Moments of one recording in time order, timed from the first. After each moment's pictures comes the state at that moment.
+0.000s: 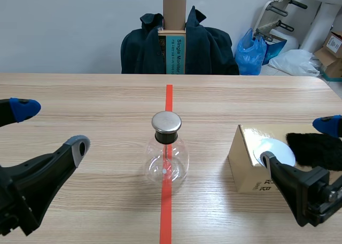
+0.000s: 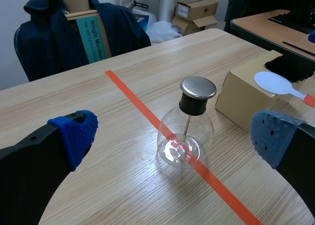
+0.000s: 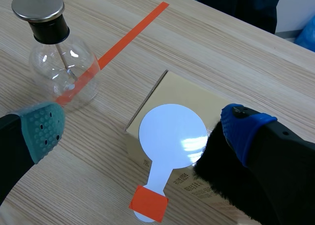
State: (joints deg) left arm 48.0 -32.1 -8.5 119.0 -21.8 -26.9 -14.8; right arm -45.8 30.5 13.0 114.6 16.4 24.0 5.0
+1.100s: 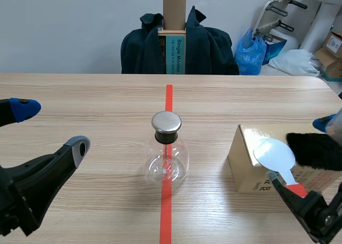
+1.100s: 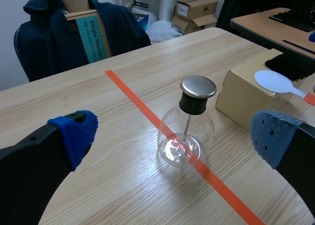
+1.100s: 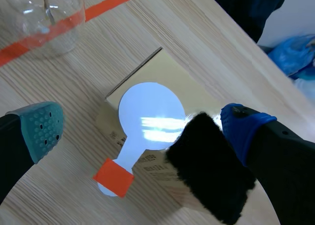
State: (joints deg) left arm 48.0 -32.1 -8.5 119.0 -21.3 -26.9 -14.8; right arm -45.8 30.5 13.0 116.7 -5.6 24.1 5.4
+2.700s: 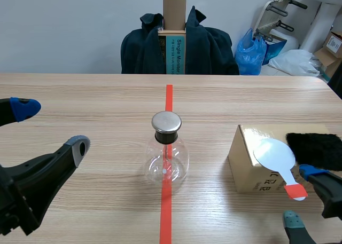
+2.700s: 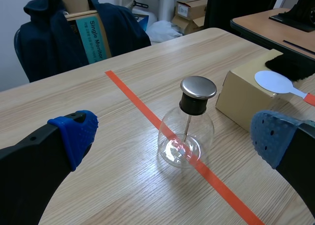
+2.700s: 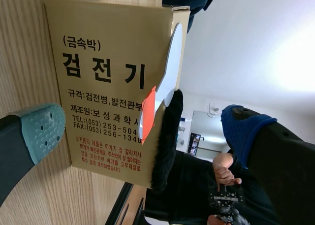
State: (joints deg) left arm 47.9 -32.1 -8.5 119.0 -21.3 -26.9 -14.8; right arm -40.4 21.3 -3.9 81.7 -75.6 -38.5 10.8
